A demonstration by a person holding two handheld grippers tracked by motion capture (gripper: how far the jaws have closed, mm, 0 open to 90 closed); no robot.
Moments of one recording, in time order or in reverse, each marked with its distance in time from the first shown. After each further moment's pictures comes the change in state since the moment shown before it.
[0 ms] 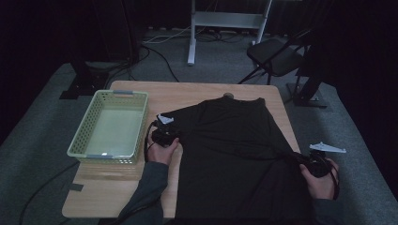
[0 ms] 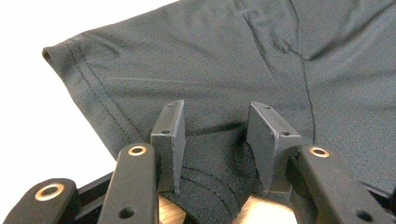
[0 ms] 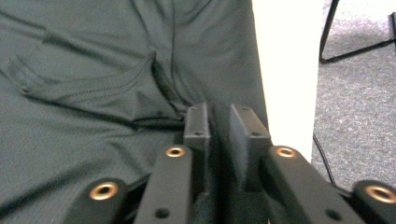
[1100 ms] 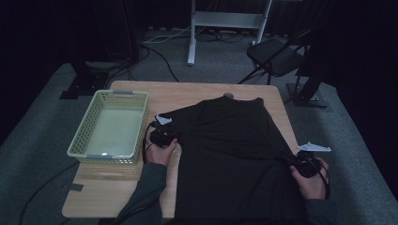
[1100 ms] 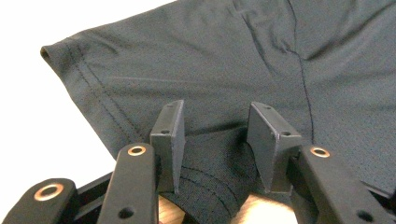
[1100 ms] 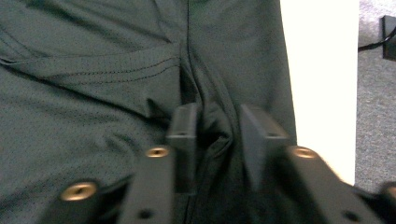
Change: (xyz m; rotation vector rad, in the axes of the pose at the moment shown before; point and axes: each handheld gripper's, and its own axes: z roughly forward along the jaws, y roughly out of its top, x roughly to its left) left arm 0.003 -0.003 -0.003 -0.005 -0.002 -0.012; right arm 0.025 0.001 0.016 0.069 -0.051 -0.096
